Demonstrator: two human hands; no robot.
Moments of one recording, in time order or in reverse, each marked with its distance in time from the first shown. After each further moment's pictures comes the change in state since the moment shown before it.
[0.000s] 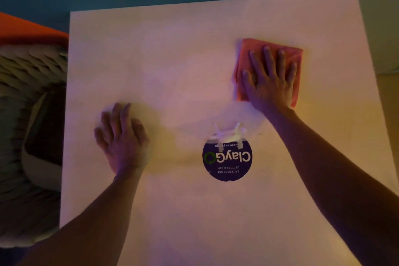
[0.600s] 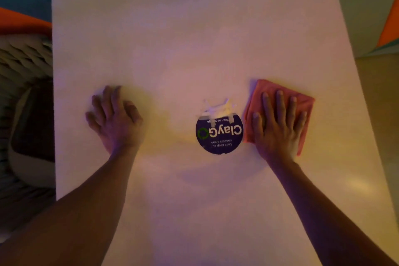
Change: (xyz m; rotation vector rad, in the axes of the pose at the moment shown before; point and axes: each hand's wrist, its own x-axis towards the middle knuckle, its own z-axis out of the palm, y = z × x) left_hand 0.001 -0.002 0.001 -0.043 -0.004 -0.007; right_hand -0.184 0.031 -0.010 -0.070 0.007 0.189
